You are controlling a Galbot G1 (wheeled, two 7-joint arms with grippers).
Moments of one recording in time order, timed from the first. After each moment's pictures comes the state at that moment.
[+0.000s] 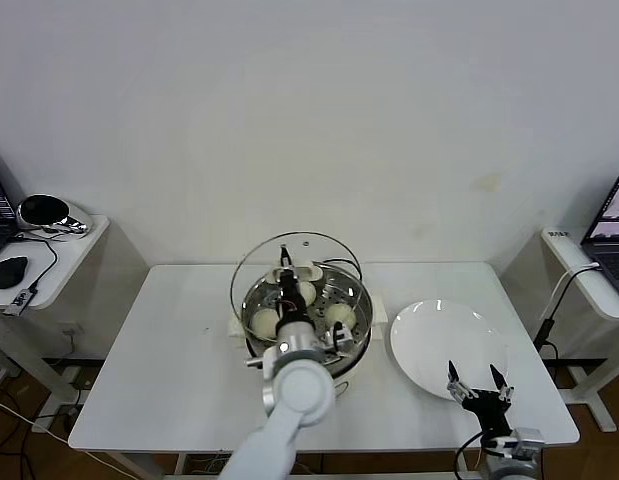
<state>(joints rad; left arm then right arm) 0.92 -1.57 0.05 -1.80 1.64 0.74 0.30 -1.52 1.43 0.75 1.84 0.29 -0.04 -0.08</state>
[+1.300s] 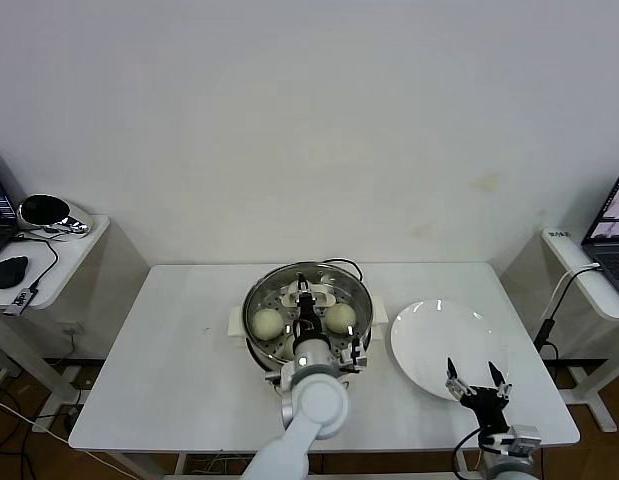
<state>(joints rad) 0.94 -1.60 0.09 -1.71 1.69 0.74 0.37 -1.49 1.43 0.75 1.82 0.28 -0.03 -0.08</state>
